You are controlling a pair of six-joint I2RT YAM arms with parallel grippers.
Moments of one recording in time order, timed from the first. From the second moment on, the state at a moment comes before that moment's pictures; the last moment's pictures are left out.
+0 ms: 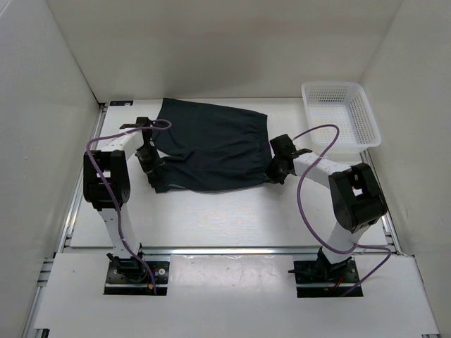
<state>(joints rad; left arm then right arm) -0.03 1.96 1.41 -0.91 0.04 -0.46 0.43 1.73 1.03 -0.40 0.02 0.93</state>
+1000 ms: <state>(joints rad) -0.05 1.98 1.44 -0.92 0.02 -0.46 0.43 1.73 1.03 -0.41 0.03 0.93</state>
